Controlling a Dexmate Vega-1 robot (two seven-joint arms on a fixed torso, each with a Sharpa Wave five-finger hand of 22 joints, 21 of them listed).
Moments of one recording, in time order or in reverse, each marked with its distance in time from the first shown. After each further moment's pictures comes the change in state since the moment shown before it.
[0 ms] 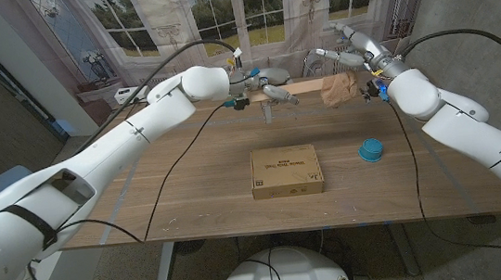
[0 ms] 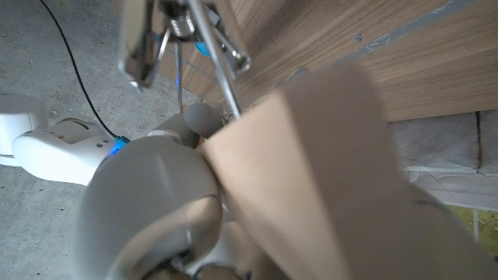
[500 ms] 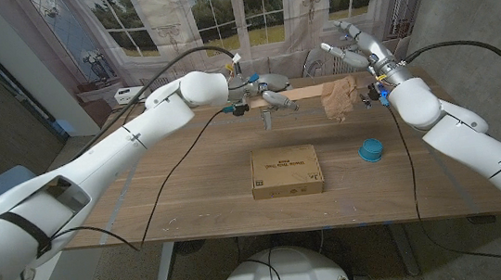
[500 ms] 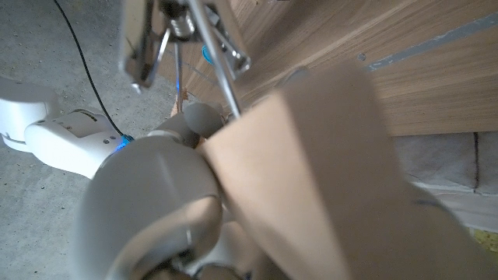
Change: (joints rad) left arm 0.042 0.032 -0.013 -0.053 -0.033 0.038 -0.005; left_hand -0.001 -0.002 0.000 0.000 -0.001 0.000 0.000 0.000 0.001 0.000 0.000 0.000 0.000 0.000 0.000 0.000 -0.007 0.000 0.000 0.000 -0.014; right arm -0.056 0.030 0.025 0.024 0.001 0.110 -0.094; right_hand -0.032 0.033 -0.008 0.014 0.000 0.034 0.009 0.007 0.000 0.014 -0.006 0.008 -0.005 -0.009 0.002 0.011 -0.011 -0.005 0.005 -0.015 0.000
